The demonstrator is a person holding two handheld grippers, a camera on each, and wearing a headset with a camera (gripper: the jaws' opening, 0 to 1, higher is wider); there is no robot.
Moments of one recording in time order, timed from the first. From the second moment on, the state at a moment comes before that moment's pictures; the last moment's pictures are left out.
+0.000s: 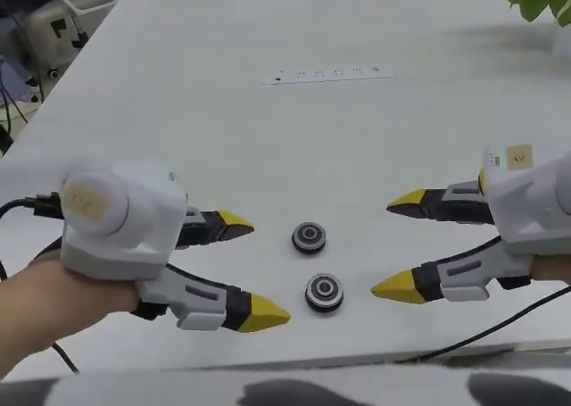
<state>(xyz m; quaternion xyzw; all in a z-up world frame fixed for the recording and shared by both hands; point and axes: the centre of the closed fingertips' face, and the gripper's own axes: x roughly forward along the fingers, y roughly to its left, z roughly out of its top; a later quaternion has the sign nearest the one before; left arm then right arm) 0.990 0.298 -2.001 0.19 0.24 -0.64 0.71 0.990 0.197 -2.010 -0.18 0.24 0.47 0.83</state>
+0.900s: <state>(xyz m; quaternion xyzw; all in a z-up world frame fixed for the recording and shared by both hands) 0.993 0.275 -2.017 0.20 0.25 -0.67 0.68 0.990 0.210 -2.033 -0.18 0.25 0.52 0.80</state>
